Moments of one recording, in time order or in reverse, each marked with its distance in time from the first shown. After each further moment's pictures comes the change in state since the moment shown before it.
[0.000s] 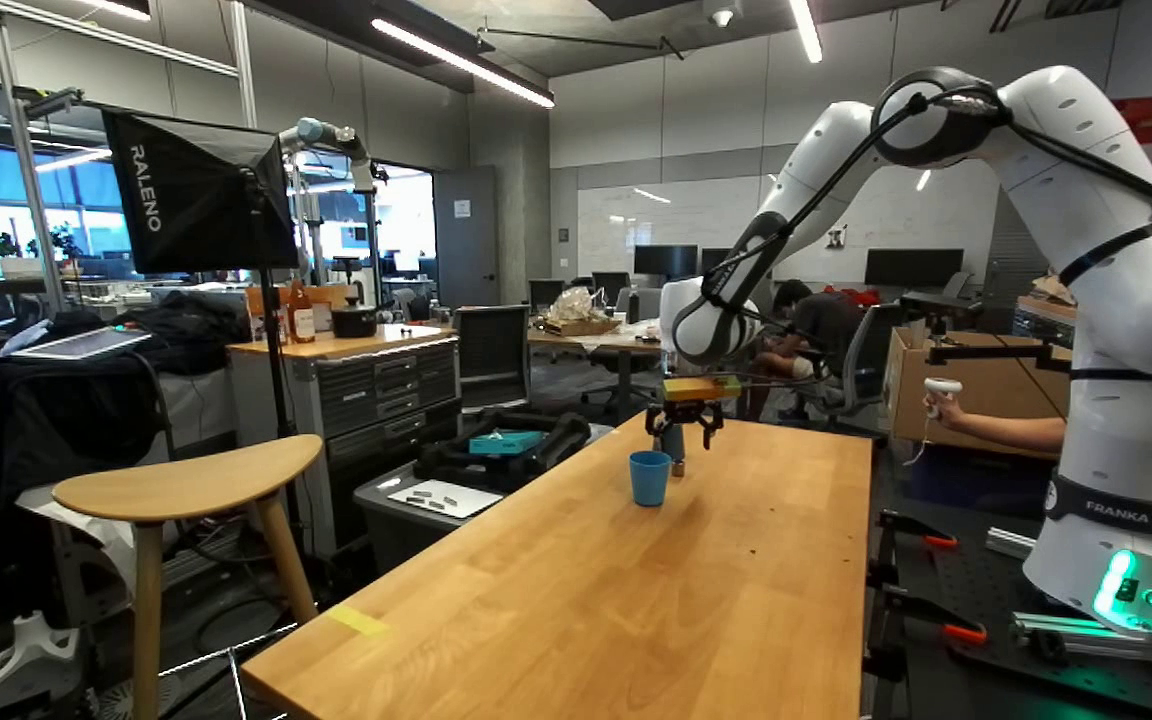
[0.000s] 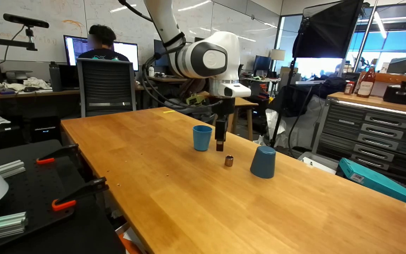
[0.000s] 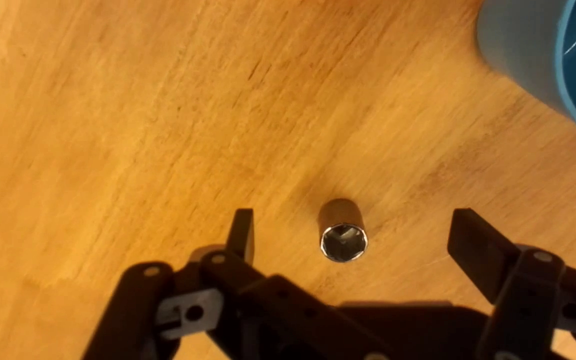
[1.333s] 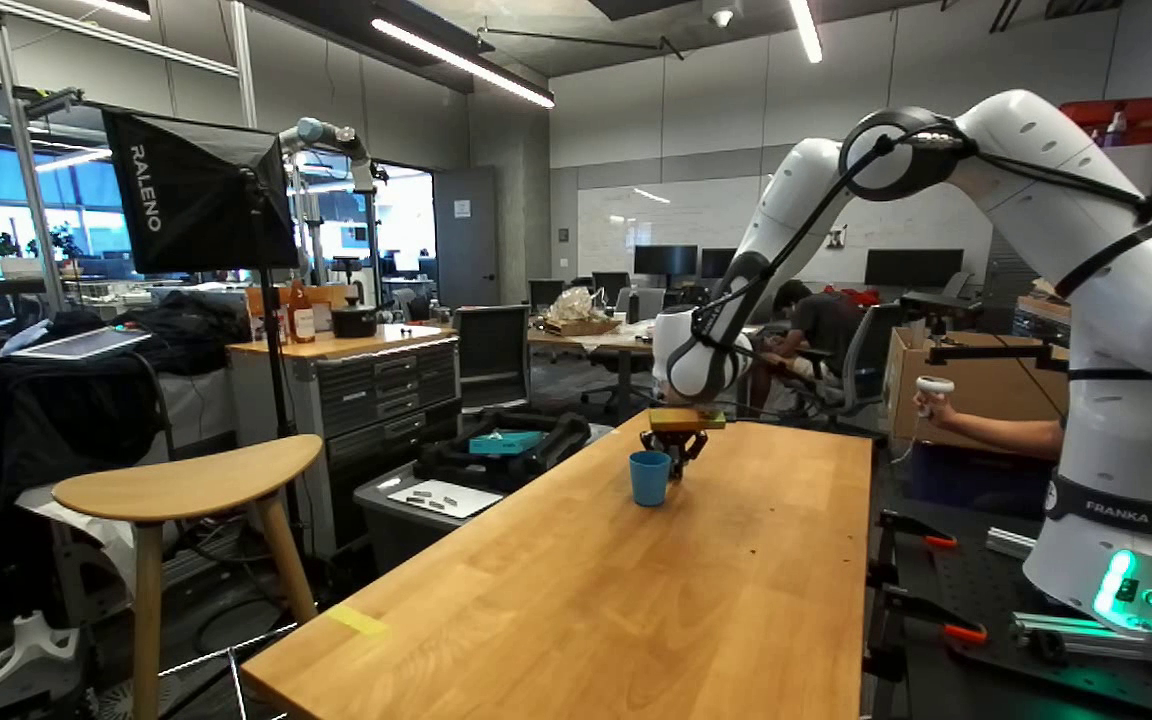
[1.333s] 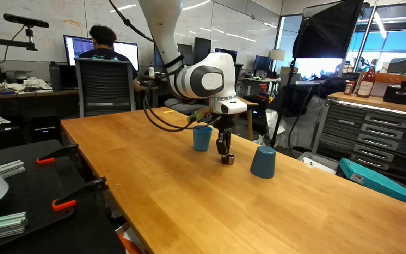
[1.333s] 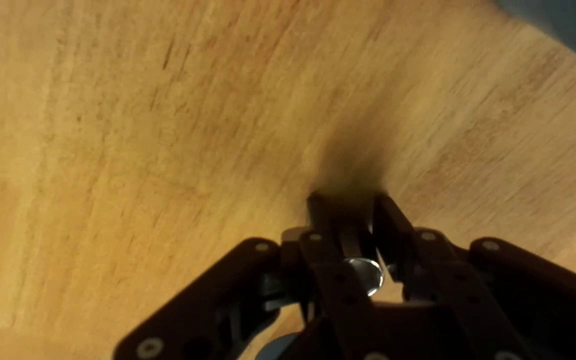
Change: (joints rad) arm 0.089 0.152 -0.073 0.054 0.010 0.162 0.139
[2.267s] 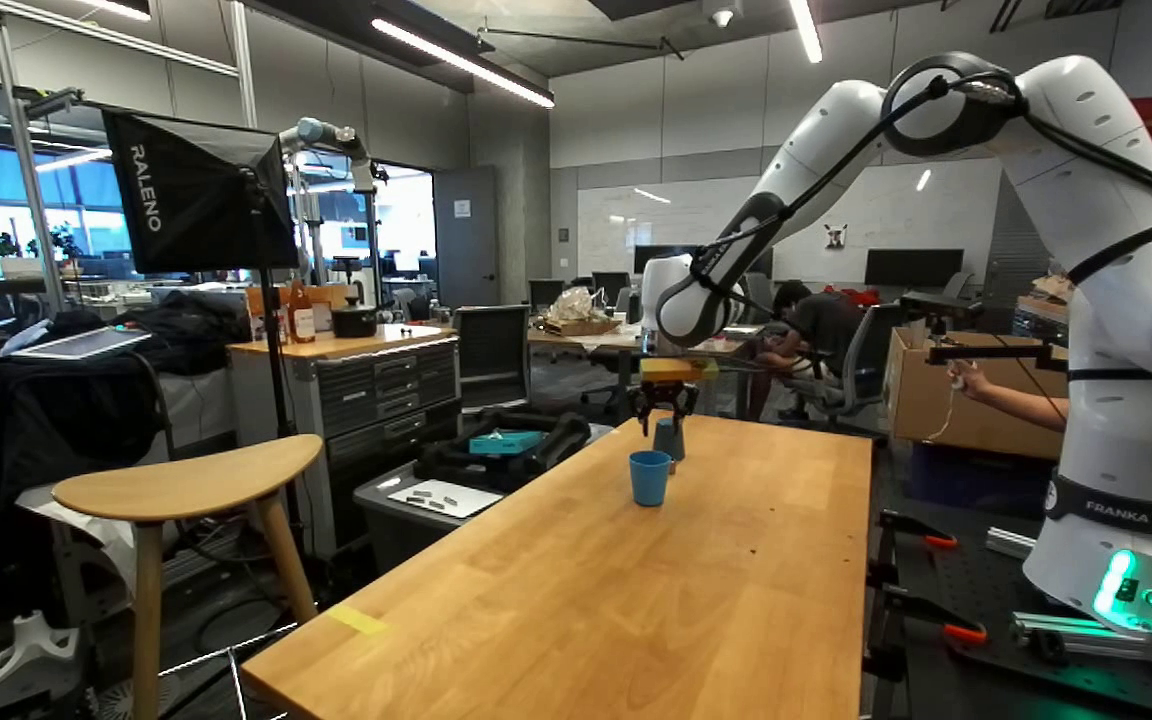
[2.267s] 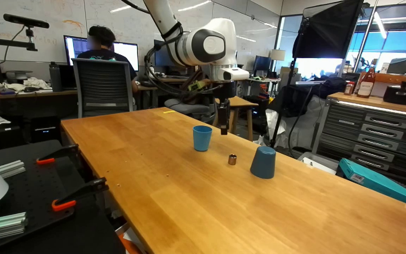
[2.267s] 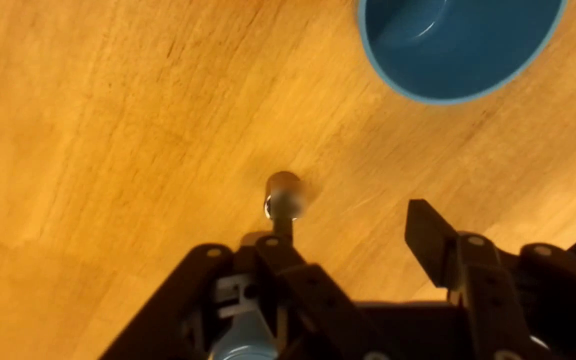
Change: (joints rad) arm 0.037 -0.189 -0.002 0.000 0.000 -0.186 -0.063
